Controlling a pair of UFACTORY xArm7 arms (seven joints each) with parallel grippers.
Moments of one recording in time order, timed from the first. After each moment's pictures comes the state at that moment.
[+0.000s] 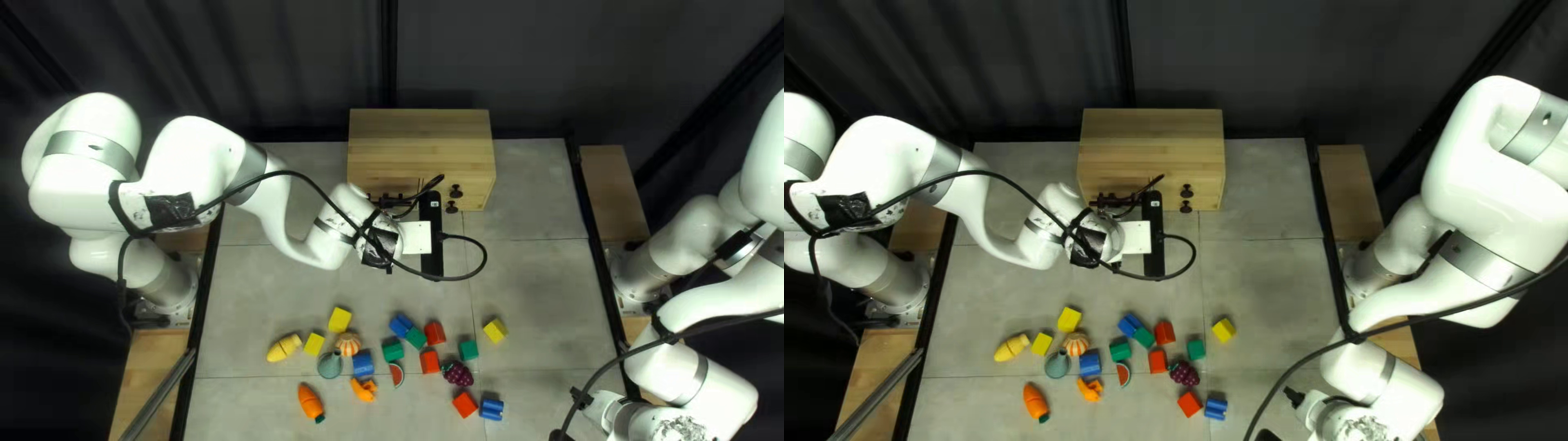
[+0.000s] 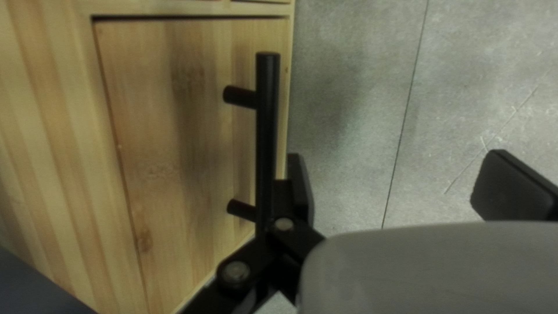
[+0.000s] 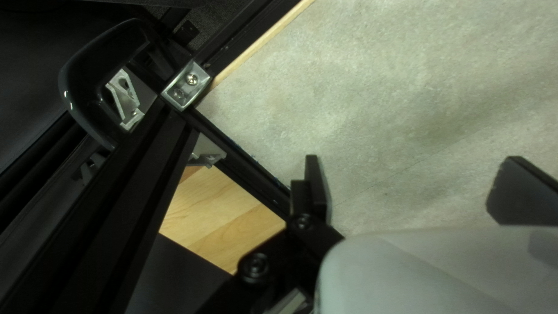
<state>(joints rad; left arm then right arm) 0.05 0.31 -0.06 1.02 0.79 0.82 -0.61 0.75 -0.05 0.21 0.76 0.04 0.99 0.07</state>
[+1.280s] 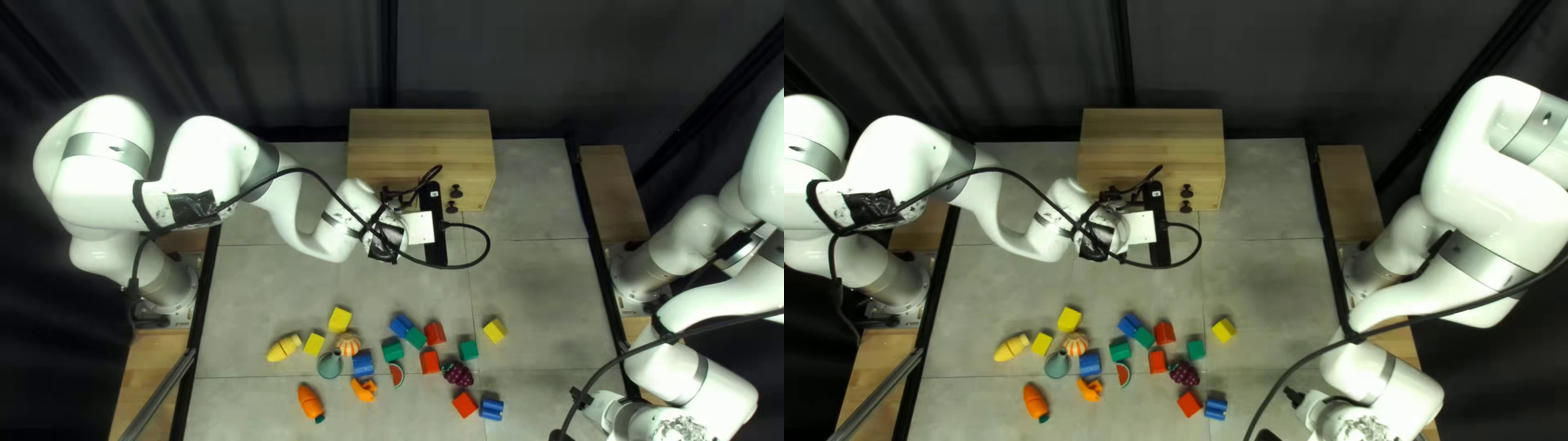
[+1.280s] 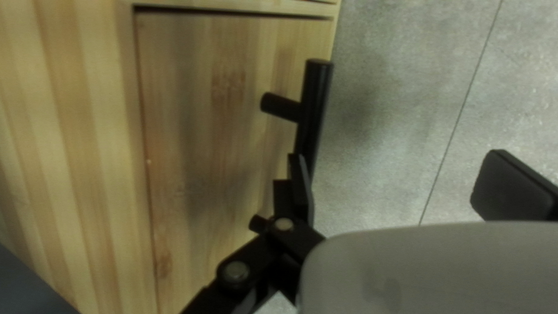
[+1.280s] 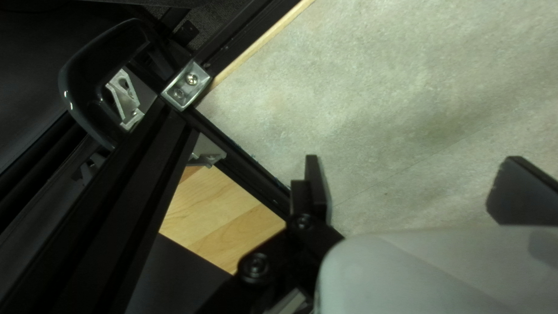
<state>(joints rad) 0.07 0.35 -0.02 1.05 0.82 0.80 -0.66 0.75 -0.05 0.21 0.76 0.04 0.99 0.07</state>
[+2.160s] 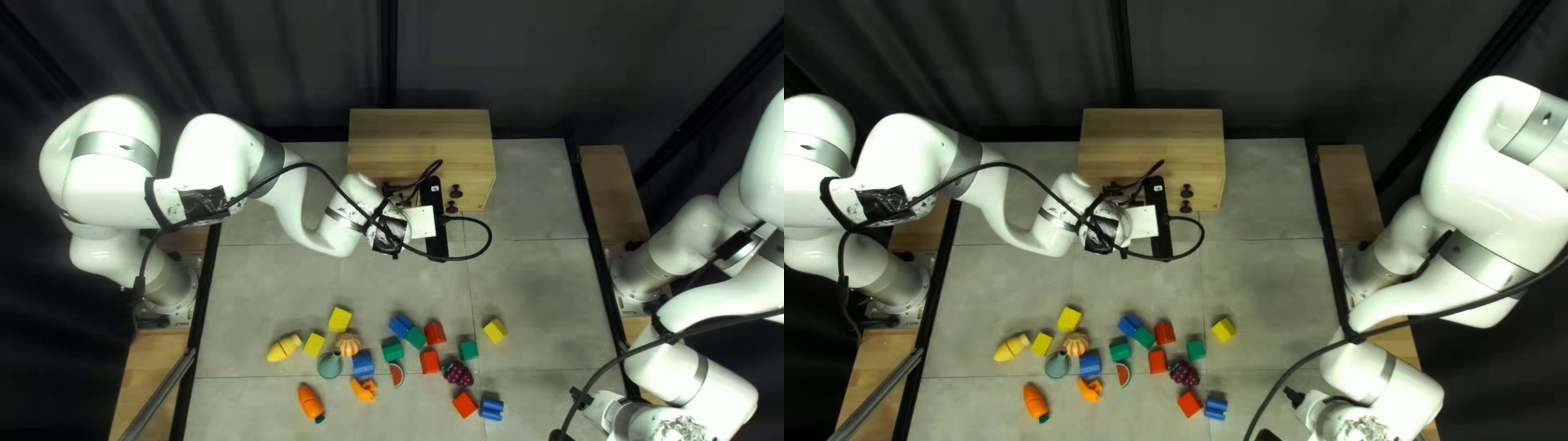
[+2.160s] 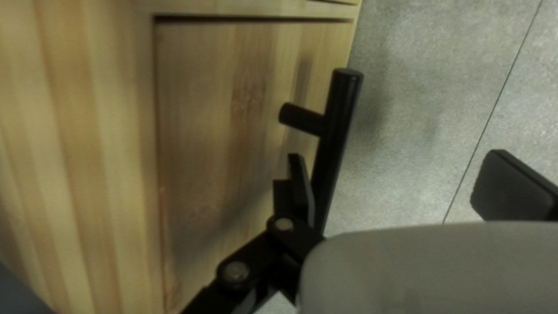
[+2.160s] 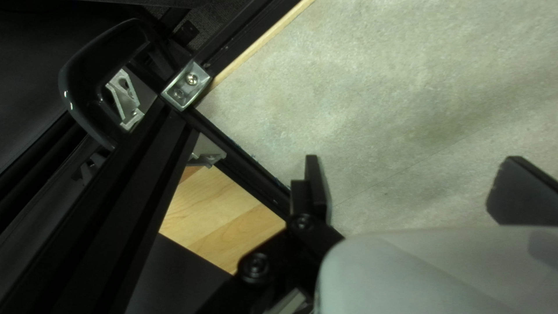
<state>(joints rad) 0.09 0.39 -0.01 1.07 0.82 0.79 -0.65 0.75 -0.05 0.21 0.76 0.04 0.99 0.07</state>
